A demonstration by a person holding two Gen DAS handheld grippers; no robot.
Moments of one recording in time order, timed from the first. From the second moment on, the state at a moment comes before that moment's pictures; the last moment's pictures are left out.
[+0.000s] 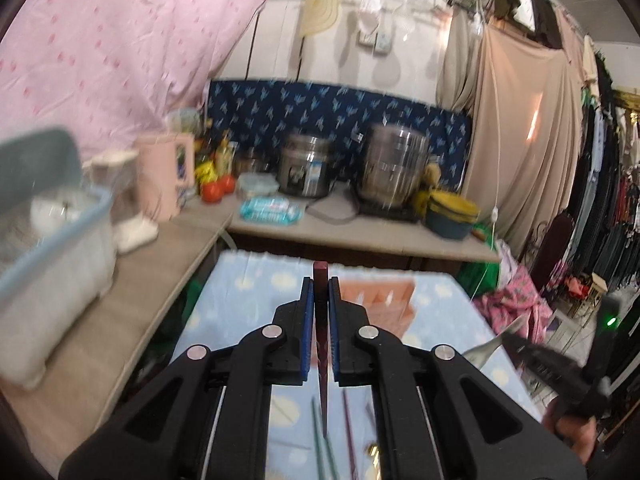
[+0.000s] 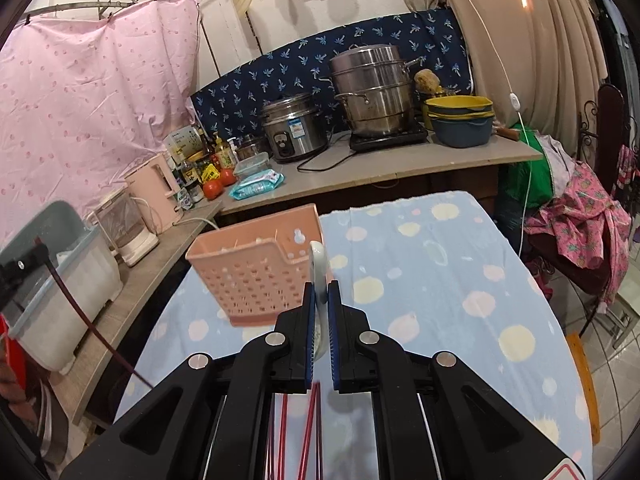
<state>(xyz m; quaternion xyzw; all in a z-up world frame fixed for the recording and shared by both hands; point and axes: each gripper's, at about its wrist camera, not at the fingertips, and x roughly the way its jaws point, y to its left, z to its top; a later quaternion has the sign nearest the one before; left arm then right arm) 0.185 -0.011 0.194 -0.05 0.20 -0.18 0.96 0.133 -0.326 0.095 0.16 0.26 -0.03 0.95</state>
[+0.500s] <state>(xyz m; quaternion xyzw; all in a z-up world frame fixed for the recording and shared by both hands) 0.289 -0.059 0.248 -0.05 0.13 -0.18 0.98 0.272 -0.334 0.101 0.16 0.27 -0.03 0.95</state>
